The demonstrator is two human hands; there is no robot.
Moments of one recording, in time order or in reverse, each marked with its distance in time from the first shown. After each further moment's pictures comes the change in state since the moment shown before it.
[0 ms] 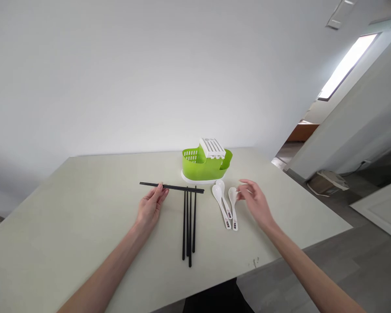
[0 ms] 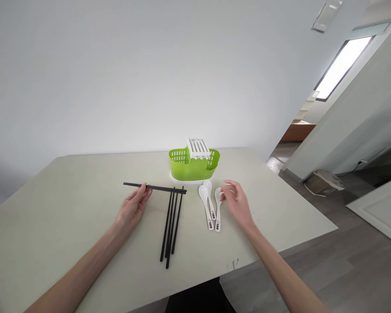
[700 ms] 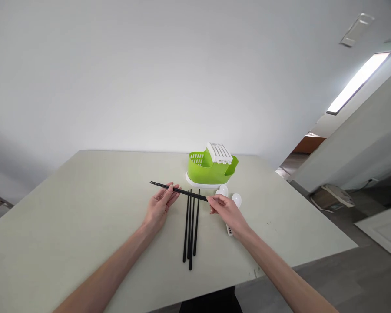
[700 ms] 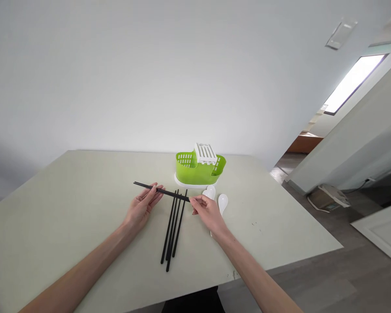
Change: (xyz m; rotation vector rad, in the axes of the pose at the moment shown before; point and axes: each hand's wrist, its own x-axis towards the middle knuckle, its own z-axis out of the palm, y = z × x) left_hand -0.010 -0.013 -0.002 0.096 -0.173 0.015; right_hand -0.031 -0.054 0.085 0.057 -0.357 0.263
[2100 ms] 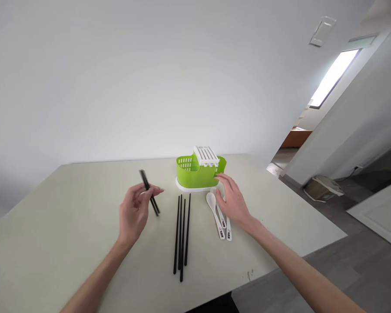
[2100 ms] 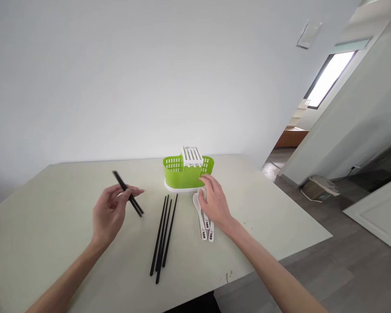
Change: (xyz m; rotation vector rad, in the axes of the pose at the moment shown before) left_hand -0.022 0.053 0.017 0.753 -0.062 0.723; right_hand 0.040 0.005 -0.061 -0.859 0.283 -0.692
